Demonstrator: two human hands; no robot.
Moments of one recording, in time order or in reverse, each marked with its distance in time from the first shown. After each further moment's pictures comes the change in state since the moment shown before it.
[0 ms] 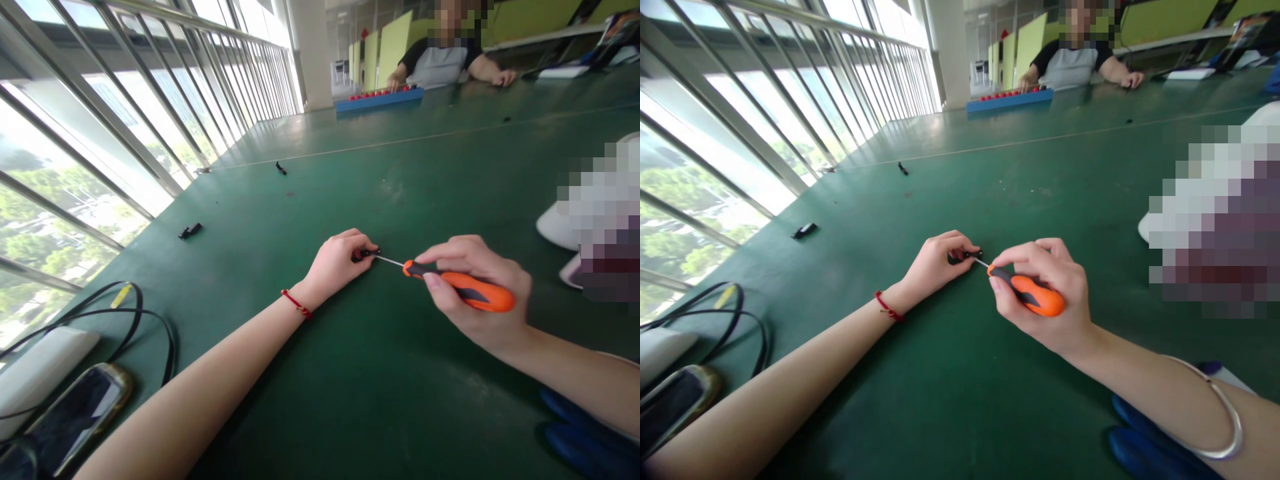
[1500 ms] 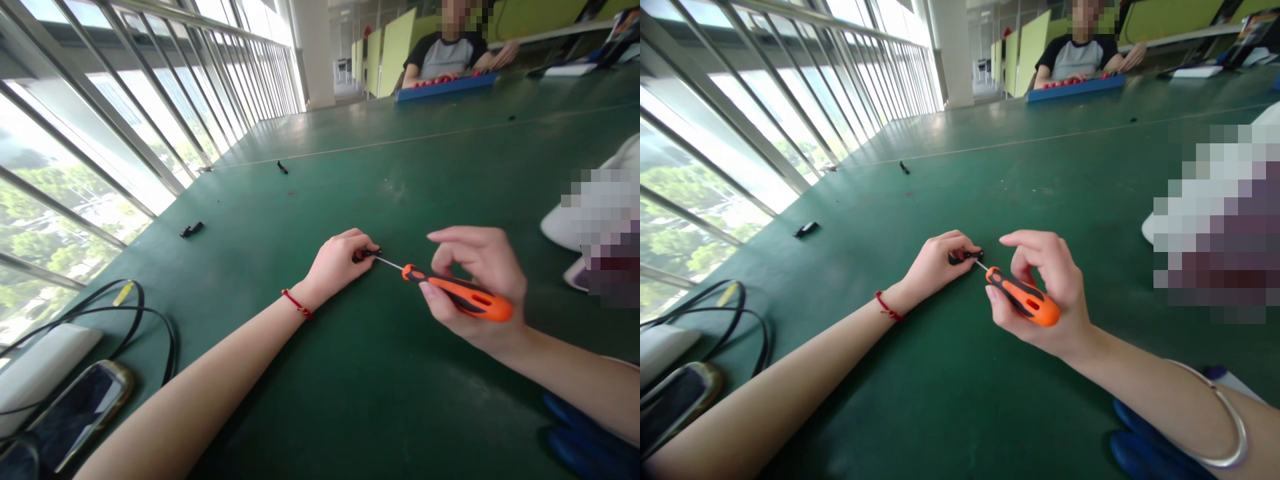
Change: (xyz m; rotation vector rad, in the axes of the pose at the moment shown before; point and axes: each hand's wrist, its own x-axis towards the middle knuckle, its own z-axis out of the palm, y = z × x) left_hand 0.000 0.000 0.000 0.012 -0.002 -0.005; right_hand 0.001 0.001 0.003 0.086 0.021 -0.005
